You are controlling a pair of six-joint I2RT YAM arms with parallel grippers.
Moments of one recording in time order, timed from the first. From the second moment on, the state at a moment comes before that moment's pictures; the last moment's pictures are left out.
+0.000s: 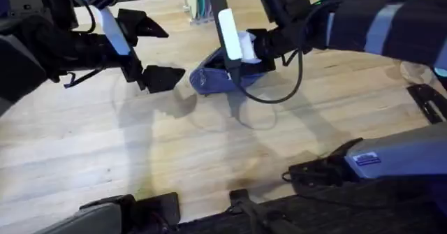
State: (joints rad) left arm -0.01 1.43 1.00 -0.56 0.92 1.03; right arm 0.32 1.54 0.97 -0.48 -0.30 -1.32
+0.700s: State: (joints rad) left arm -0.01 1.43 1.00 -0.56 0.92 1.03; right arm 0.33 1.57 0.99 -0.44 -0.28 -1.33
